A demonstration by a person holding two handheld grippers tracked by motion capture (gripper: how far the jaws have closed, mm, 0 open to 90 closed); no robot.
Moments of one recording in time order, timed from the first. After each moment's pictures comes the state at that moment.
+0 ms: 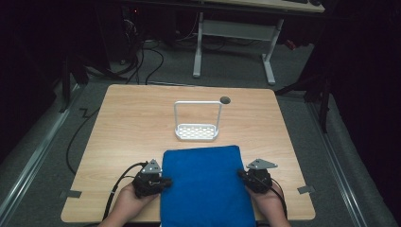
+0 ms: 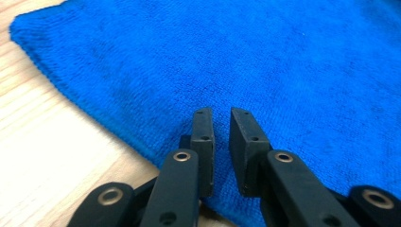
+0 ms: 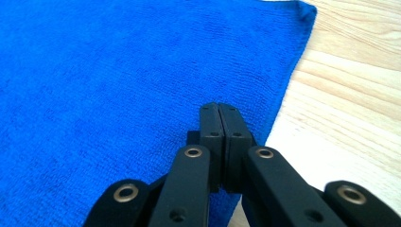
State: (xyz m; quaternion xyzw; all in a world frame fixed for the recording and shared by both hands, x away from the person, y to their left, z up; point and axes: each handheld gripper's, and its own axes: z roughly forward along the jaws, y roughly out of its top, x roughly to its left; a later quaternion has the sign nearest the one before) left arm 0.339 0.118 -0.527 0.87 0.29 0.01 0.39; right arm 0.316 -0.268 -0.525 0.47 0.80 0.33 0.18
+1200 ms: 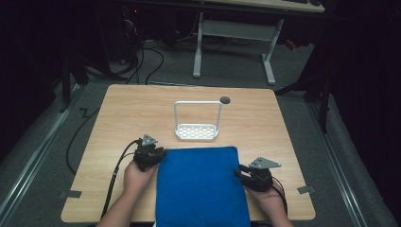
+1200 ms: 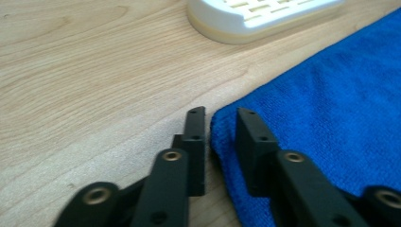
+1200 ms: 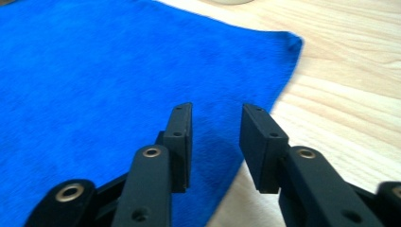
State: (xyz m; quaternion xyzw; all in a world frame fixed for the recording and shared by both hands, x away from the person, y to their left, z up) left arm 0.416 0.119 -0.533 0.80 0.43 0.12 0.40; right arm 0.320 -0.274 -0.523 0.45 0.79 0.38 0.18
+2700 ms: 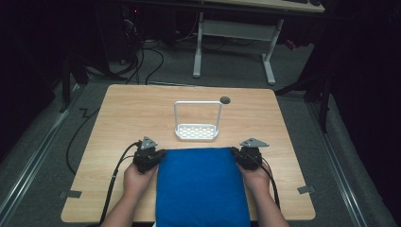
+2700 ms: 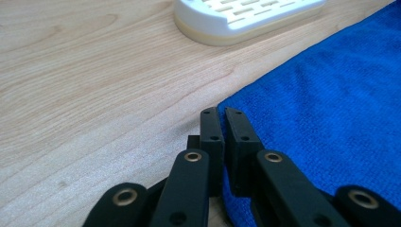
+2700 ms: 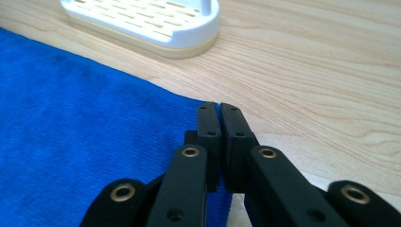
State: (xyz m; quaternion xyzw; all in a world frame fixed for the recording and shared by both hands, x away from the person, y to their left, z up) left arm 0.408 0.122 -0.533 0.80 0.42 0.13 0.42; right arm 0.386 -0.253 -0.519 0.49 0.76 0.37 0.22
